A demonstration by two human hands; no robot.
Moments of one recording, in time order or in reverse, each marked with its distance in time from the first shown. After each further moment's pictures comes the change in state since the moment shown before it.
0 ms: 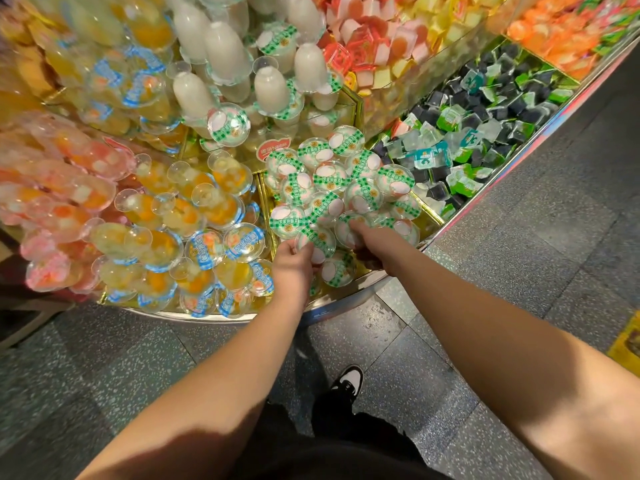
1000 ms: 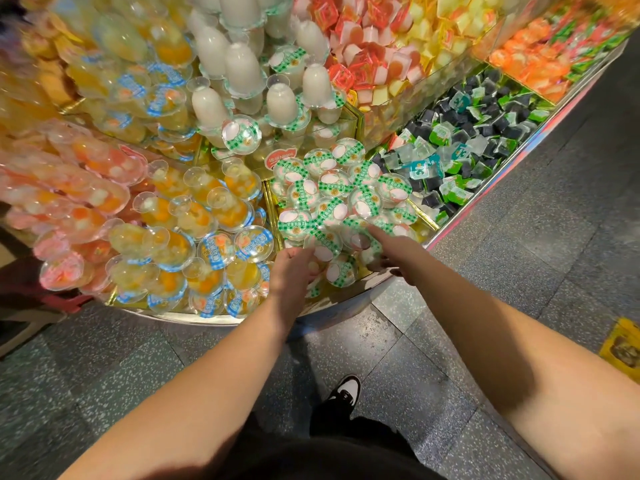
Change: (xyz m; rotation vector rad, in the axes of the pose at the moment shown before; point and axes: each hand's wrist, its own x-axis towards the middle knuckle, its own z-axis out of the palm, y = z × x) left_hand -0.035 0.031 -0.030 -0.001 -0.151 -0.105; right_hand -0.048 0.005 -0.017 -0.037 0.104 -0.022
